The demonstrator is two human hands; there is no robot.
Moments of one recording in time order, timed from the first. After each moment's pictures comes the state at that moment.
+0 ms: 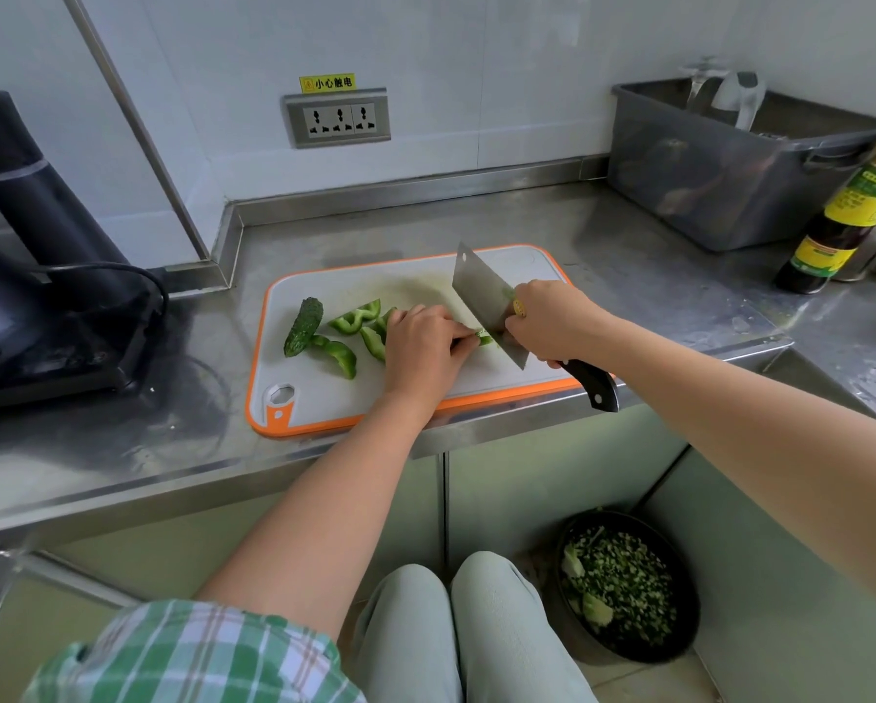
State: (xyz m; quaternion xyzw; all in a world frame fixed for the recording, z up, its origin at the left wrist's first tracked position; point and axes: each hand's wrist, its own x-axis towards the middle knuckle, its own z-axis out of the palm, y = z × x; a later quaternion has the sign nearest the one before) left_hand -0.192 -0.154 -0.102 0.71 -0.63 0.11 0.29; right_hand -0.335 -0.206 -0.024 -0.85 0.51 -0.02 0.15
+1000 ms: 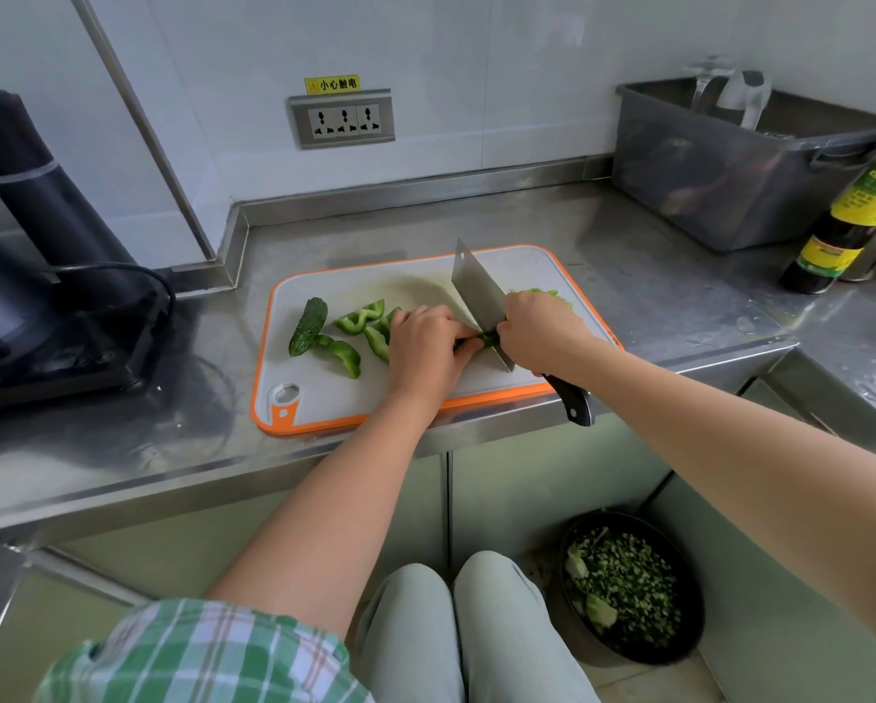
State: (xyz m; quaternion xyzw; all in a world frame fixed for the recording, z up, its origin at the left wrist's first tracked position) left_hand -0.191 -0.154 -0.104 0.71 -0.63 0.11 0.30; right_hand -0.321 -0.201 -0.041 -0.84 0.52 -0.04 0.12
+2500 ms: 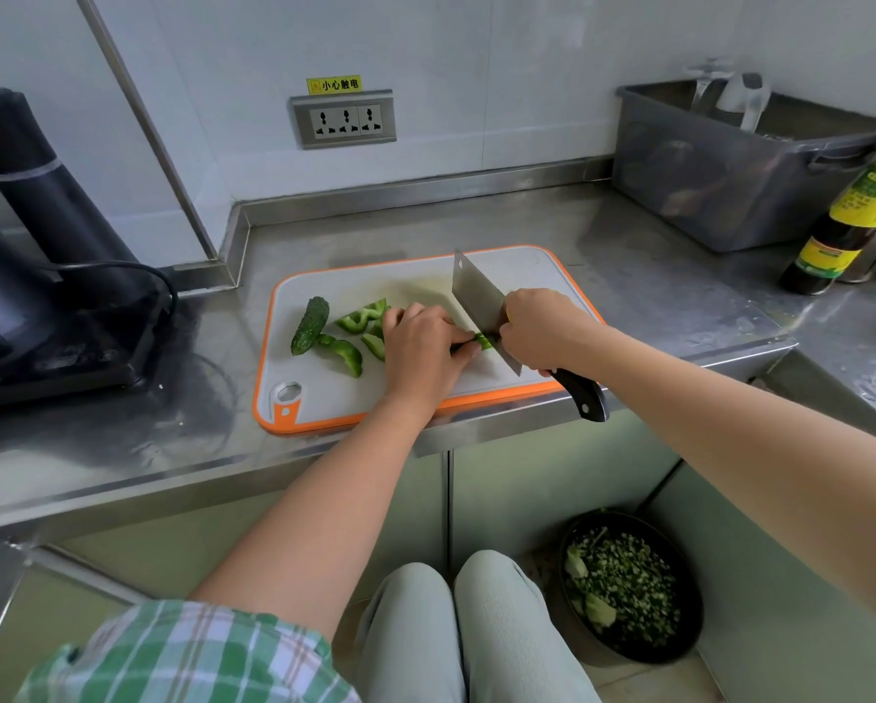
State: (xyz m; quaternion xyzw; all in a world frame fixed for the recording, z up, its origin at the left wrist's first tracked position) left_hand -0.190 -0.144 -0.101 0.74 -0.61 0.09 0.27; right_hand -0.322 -0.193 -0.025 -0.85 0.51 0.00 0.14
